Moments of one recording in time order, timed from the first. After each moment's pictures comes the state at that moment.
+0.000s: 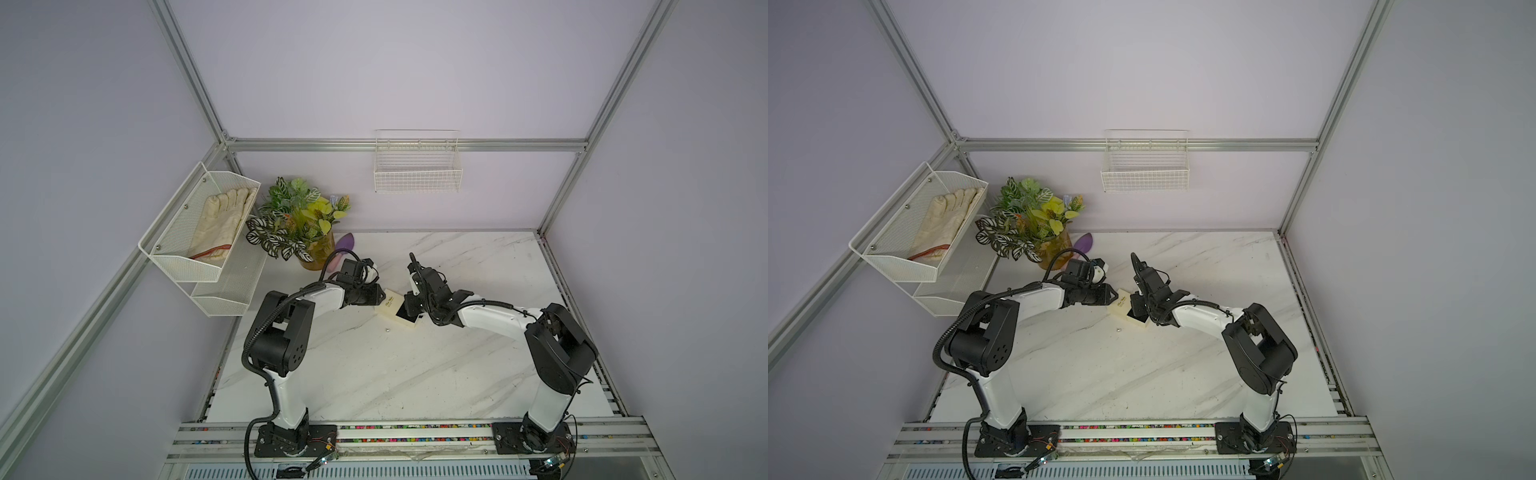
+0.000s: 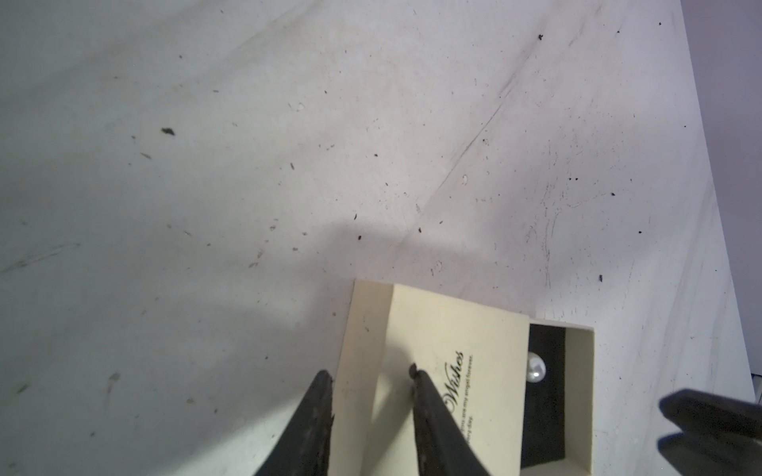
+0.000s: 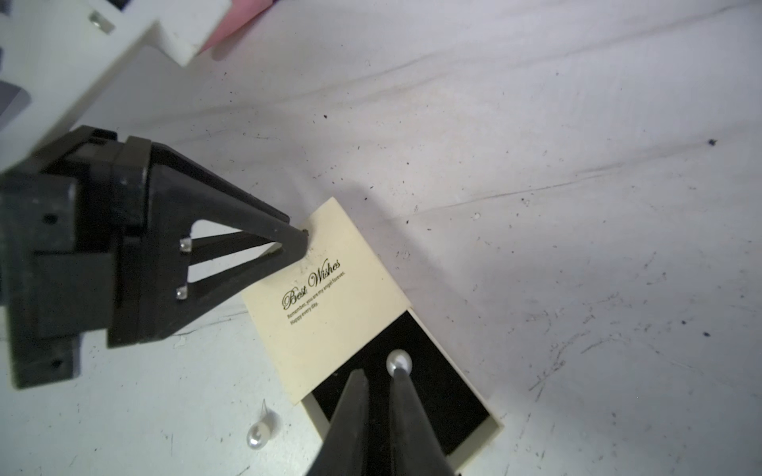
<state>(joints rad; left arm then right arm) -0.32 1.88 1.13 -0.16 0.36 -0.31 0.70 1.80 1.17 -0.13 0.08 0.34</state>
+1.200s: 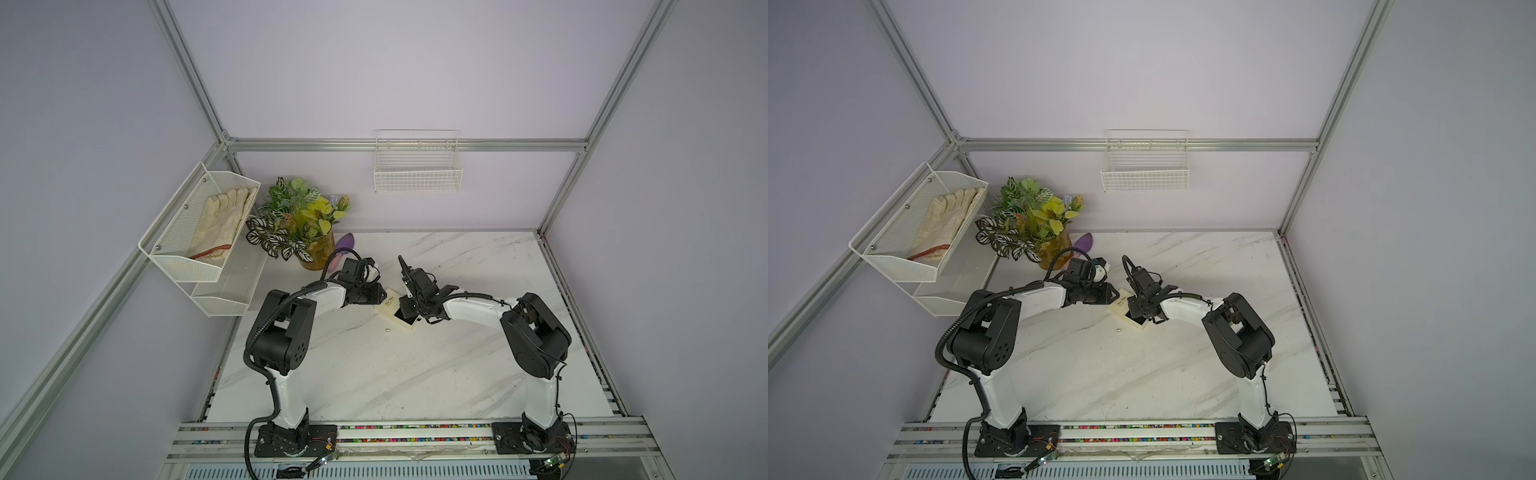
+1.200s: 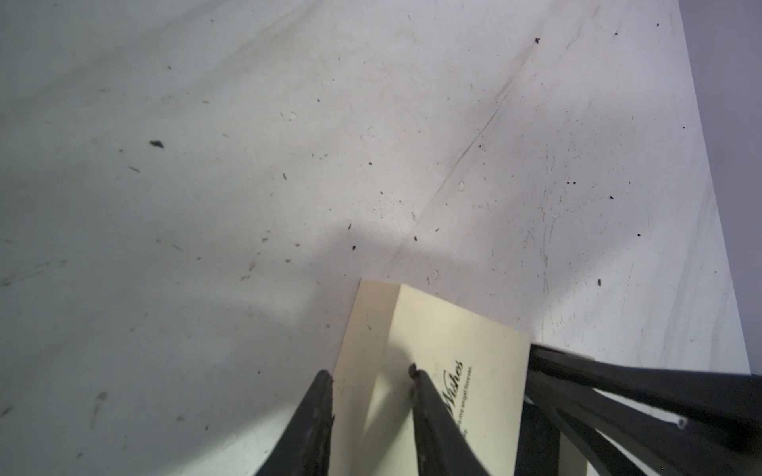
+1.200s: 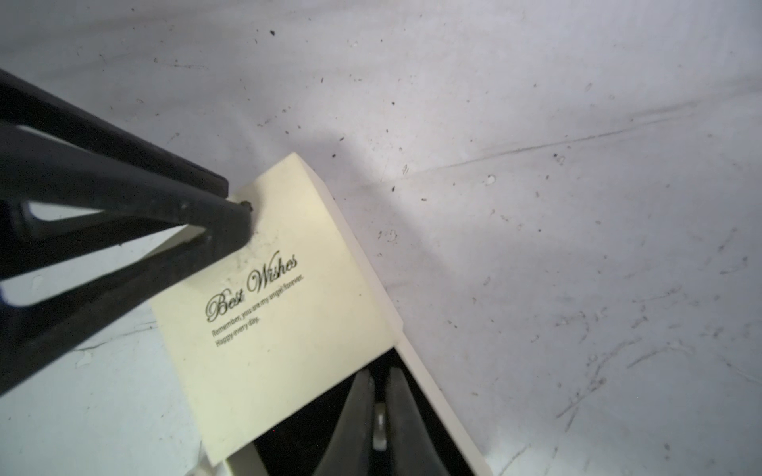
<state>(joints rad) -0.33 1.90 1.14 -0.16 0.36 -0.31 0.70 1.96 1.28 -0.25 0.10 0.33</state>
